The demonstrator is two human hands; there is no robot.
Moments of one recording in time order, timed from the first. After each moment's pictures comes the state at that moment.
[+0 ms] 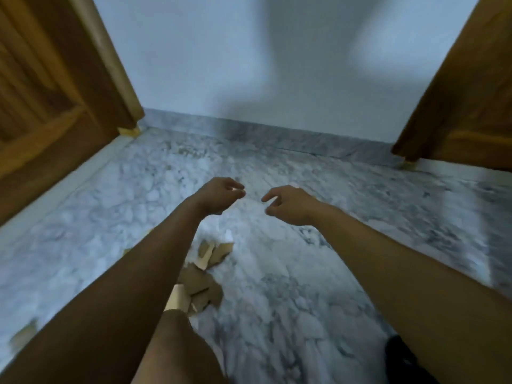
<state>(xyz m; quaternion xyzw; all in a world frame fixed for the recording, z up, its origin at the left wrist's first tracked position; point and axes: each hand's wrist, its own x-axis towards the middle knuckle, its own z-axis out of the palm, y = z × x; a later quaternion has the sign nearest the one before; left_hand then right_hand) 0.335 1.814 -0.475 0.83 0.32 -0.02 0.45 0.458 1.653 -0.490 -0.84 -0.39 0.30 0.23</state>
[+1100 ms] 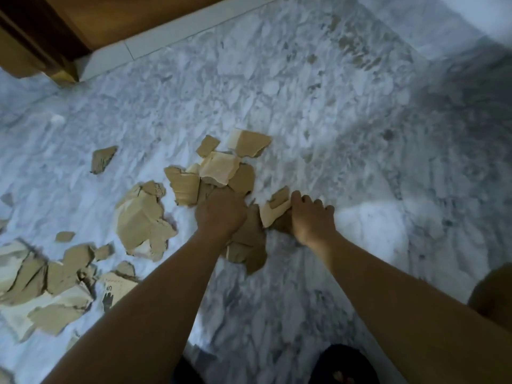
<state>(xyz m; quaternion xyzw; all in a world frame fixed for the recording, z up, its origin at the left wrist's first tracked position) 0.210 1.886 -0.735 0.68 0.69 -0.07 0.23 0.410 1.850 -0.759 -0.71 -0.65 0.24 -0.13</state>
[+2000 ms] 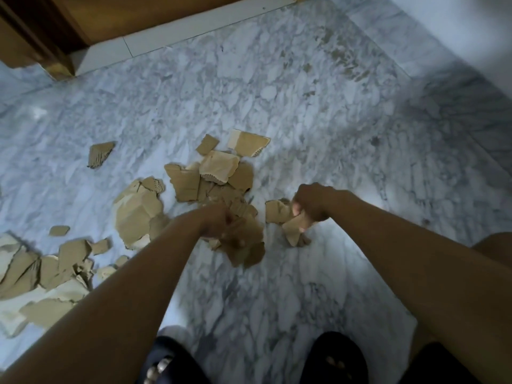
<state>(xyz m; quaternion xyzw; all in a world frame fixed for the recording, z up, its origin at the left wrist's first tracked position) 0.173 1.881 -0.702 0.70 0.53 -0.22 0.43 0.431 1.893 -0.692 -0.54 -0.72 0.32 -0.29</state>
